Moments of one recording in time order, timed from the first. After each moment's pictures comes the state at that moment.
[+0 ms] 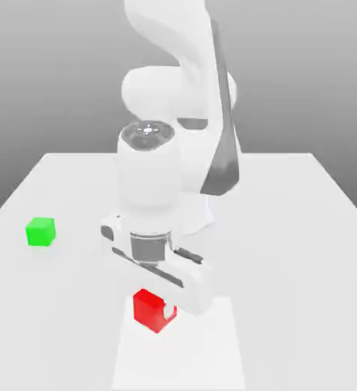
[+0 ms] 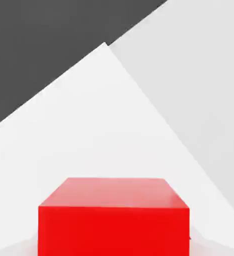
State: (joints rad) arm -0.25 0.04 0.01 -2.72 -0.04 2.76 1.42
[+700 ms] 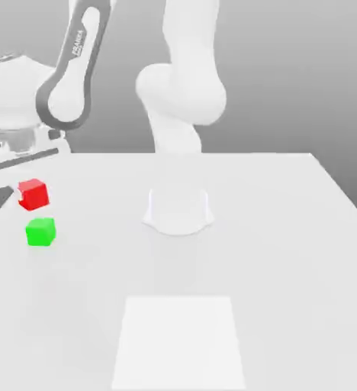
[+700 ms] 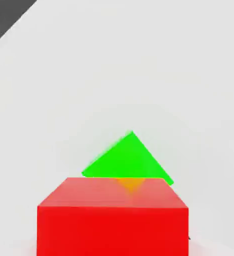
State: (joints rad) arm -0.90 -0.14 -0.42 -2.90 -0.02 2.75 1.88
